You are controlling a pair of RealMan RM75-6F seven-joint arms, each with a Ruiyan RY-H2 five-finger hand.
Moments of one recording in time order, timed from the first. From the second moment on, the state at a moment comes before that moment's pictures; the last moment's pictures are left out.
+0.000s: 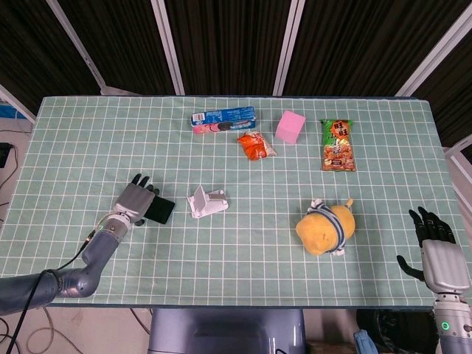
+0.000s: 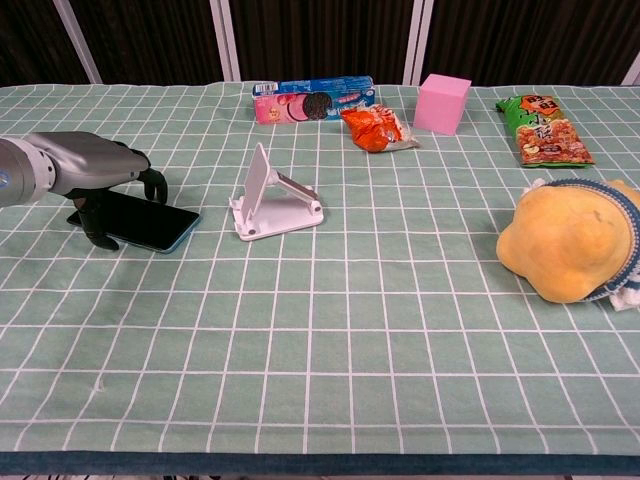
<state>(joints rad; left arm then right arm) -0.91 -1.46 0.00 -1.41 0.70 0.81 0.75 0.09 -1.14 0.10 -1.68 -1.35 1.43 -0.17</state>
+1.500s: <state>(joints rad) -0.89 -1.46 0.02 -1.39 0.86 0.85 0.65 0.09 -1.14 0.10 -1.69 -1.35 1.43 -0.17</state>
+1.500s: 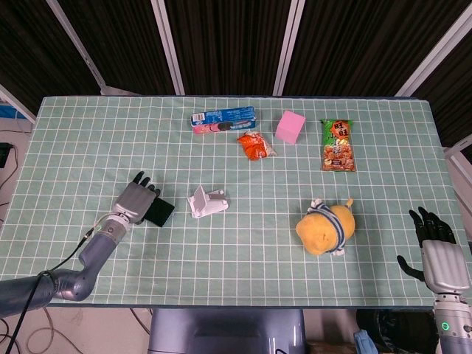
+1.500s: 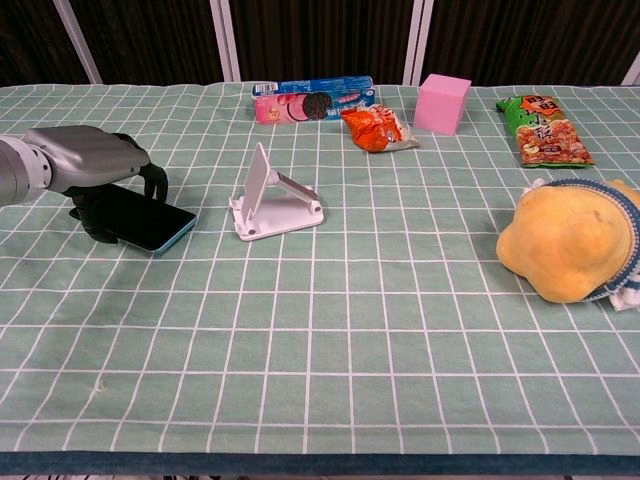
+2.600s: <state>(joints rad) -0.80 -1.43 -0.15 -1.66 0.91 1.15 0.49 0.09 -1.13 0.10 -1.68 -1.36 1.43 -0.15</state>
